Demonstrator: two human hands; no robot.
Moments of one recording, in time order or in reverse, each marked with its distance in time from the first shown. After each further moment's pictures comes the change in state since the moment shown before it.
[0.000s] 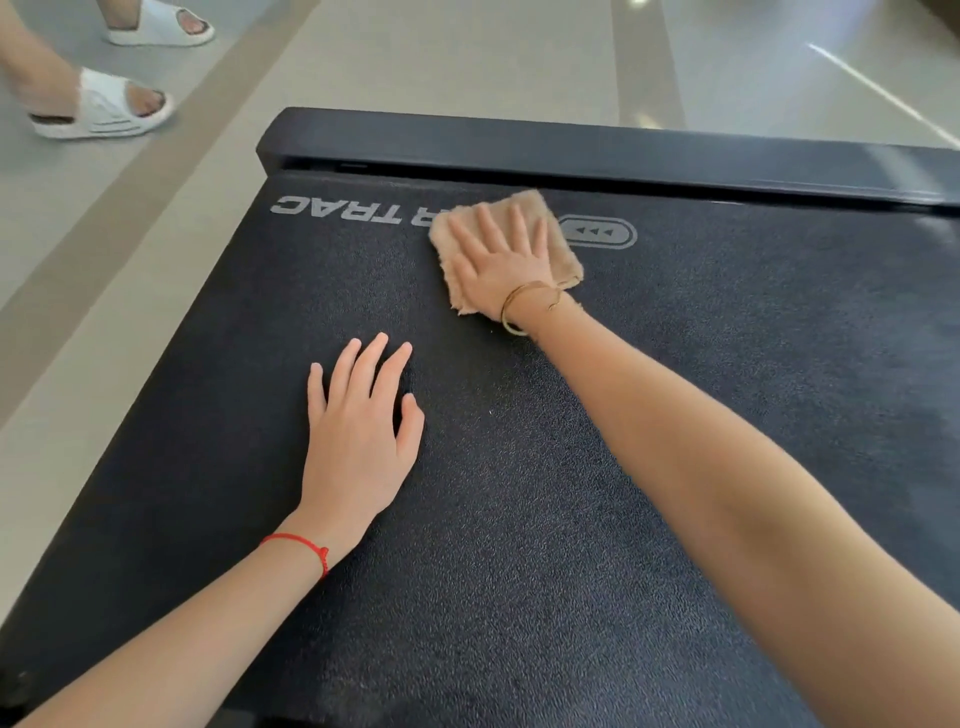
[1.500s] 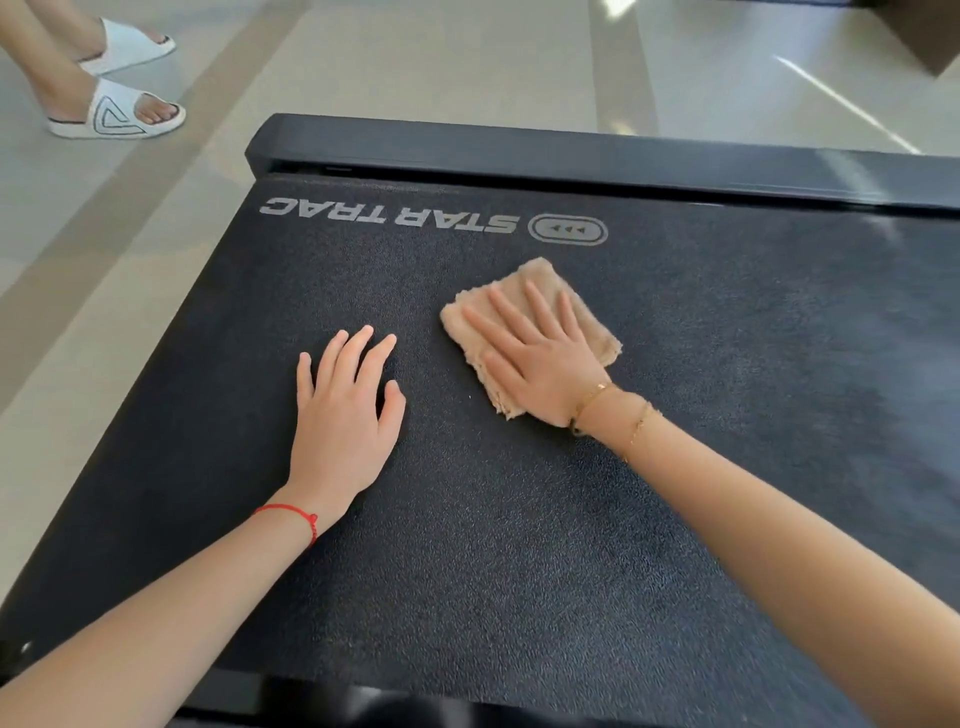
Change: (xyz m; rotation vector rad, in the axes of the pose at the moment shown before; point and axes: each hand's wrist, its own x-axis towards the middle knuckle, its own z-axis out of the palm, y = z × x) left_hand -0.001 -0.001 -0.001 -0.029 0.016 0.020; right_hand -0.132 0.039 0.017 -0.013 0.027 -0.209
